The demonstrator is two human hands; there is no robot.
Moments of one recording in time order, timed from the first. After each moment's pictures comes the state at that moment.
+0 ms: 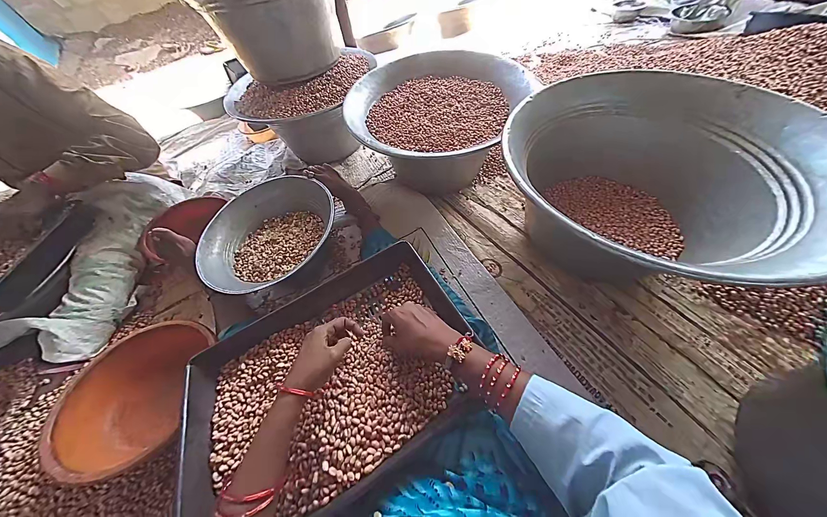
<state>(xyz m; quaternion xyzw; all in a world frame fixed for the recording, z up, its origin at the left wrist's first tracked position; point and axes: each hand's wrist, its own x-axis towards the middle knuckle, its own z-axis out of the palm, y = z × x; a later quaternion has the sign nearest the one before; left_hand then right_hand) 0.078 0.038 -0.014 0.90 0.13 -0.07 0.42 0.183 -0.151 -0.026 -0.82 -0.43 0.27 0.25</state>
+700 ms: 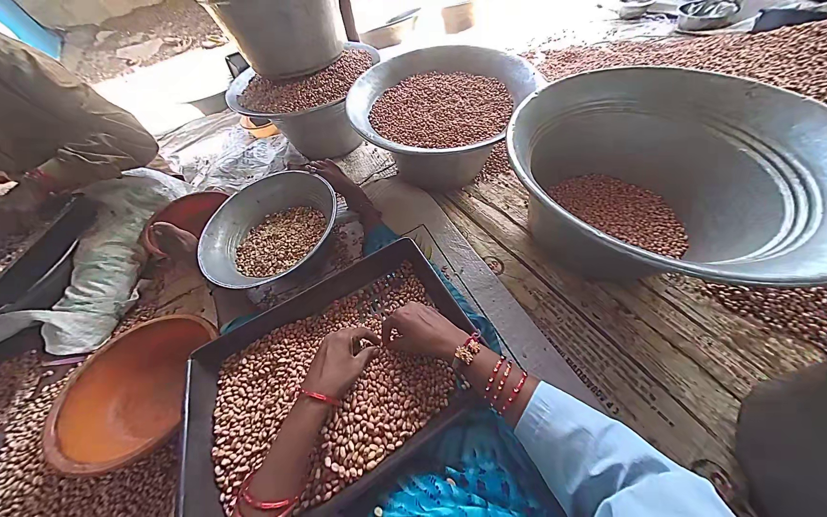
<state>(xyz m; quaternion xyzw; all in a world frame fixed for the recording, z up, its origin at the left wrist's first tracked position) 0.071 0.008 -0.016 0.96 0.10 -0.09 0.24 0.182 -0.156 -0.032 -0.80 -0.49 0.25 0.25</state>
